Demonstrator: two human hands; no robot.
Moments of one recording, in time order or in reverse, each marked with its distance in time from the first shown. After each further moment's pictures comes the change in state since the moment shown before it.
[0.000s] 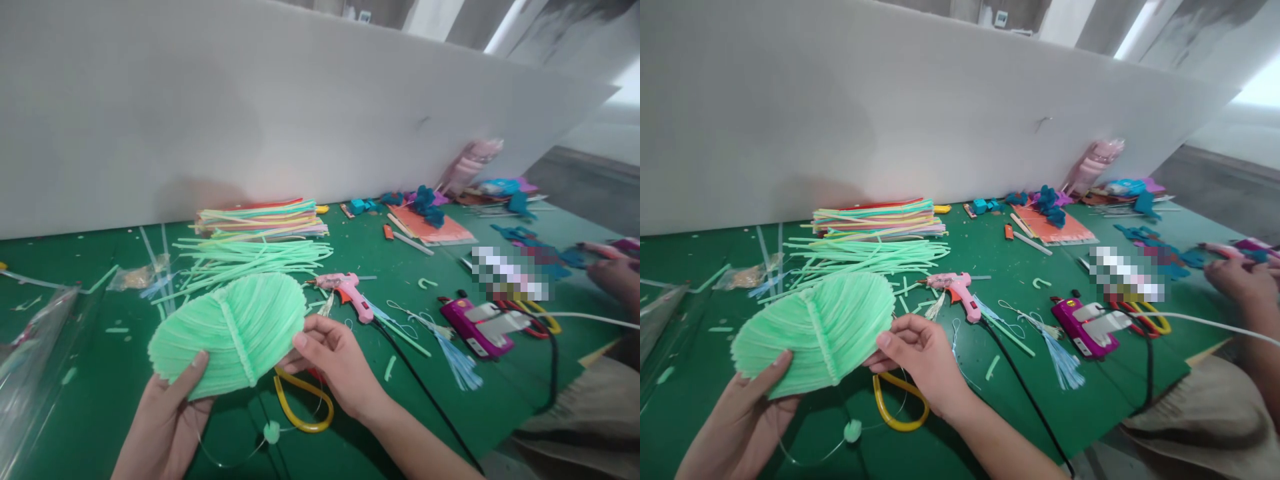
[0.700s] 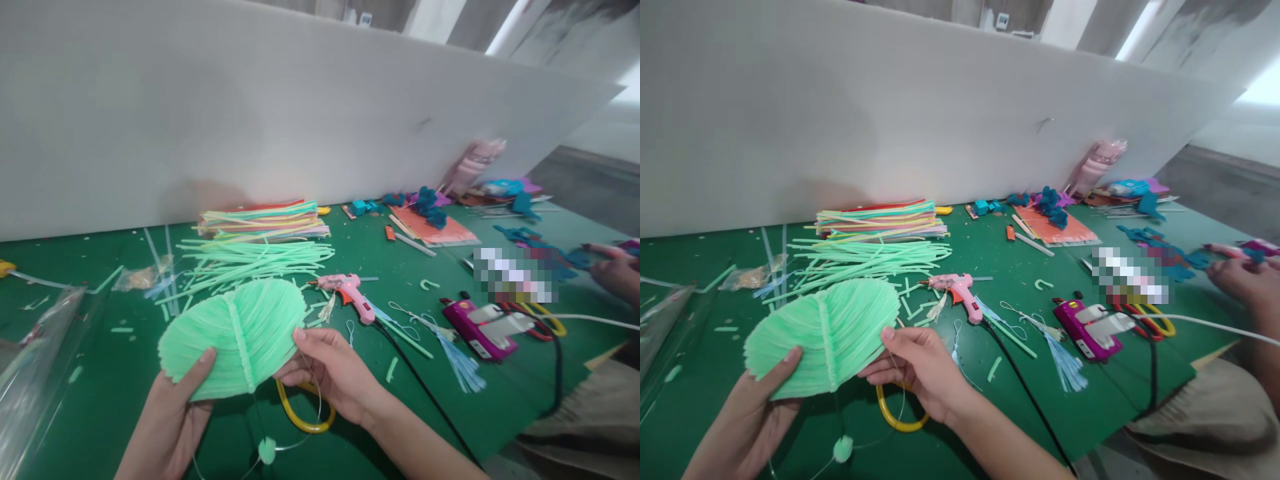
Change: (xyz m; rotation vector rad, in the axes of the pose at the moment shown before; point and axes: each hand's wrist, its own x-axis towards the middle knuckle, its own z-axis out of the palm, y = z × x) left_hand 0.003 0.000 -0.001 0.107 0.000 0.021; right_hand 0.001 0.001 0.002 0.093 -0.074 0.180
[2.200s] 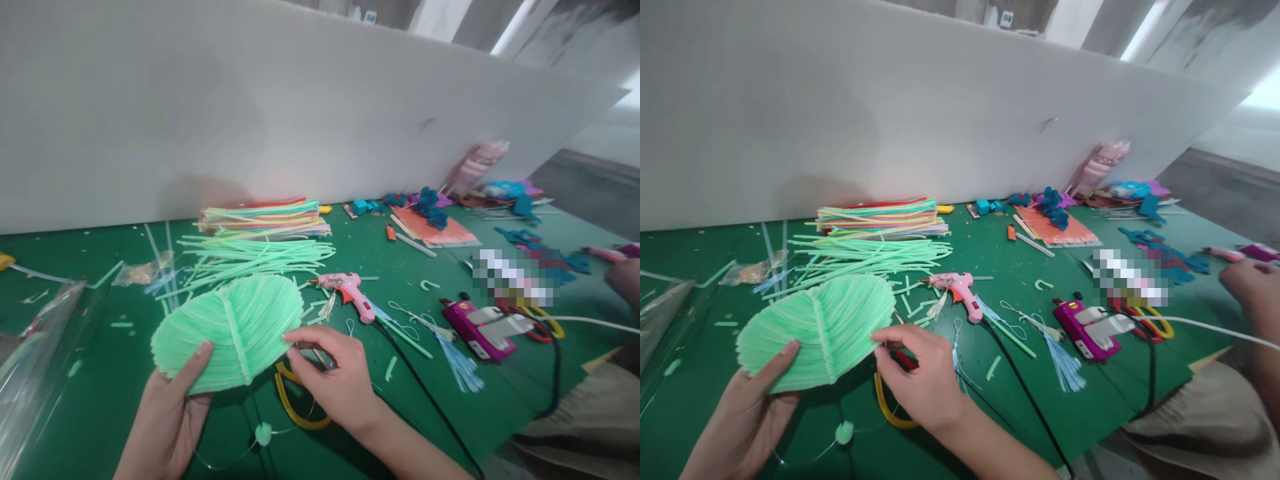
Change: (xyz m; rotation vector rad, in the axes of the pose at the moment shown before) left_hand 0.000 0.000 0.004 -0.040 0.095 0.010; right_hand -0.007 0.006 0.003 -0.950 0.262 -0.913
